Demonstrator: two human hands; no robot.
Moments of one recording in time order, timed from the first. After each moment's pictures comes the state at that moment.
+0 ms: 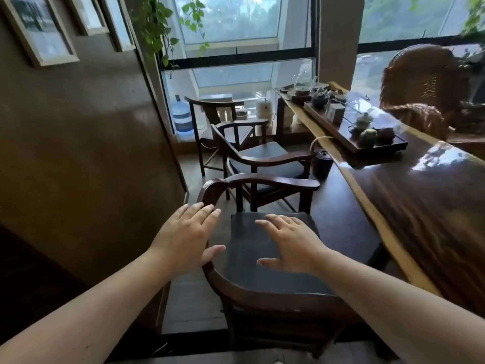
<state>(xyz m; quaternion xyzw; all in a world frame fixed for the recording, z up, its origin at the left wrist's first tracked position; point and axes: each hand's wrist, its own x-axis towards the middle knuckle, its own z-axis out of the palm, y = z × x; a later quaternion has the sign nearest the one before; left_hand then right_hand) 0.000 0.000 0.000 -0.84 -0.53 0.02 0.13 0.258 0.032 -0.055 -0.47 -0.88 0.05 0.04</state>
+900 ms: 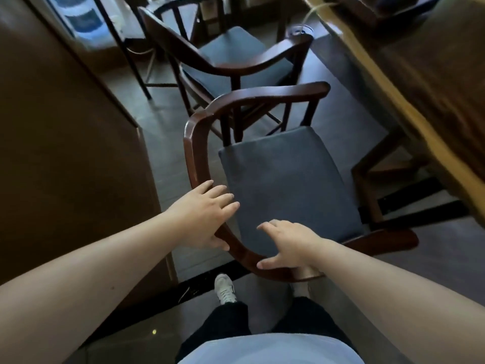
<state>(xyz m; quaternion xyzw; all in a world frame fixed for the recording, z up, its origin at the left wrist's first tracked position) -0.083 0.206 -0.147 -0.94 -0.22 0.26 -0.01 0.133 0.106 -0.228 -0.57 -0.73 0.35 -0.11</state>
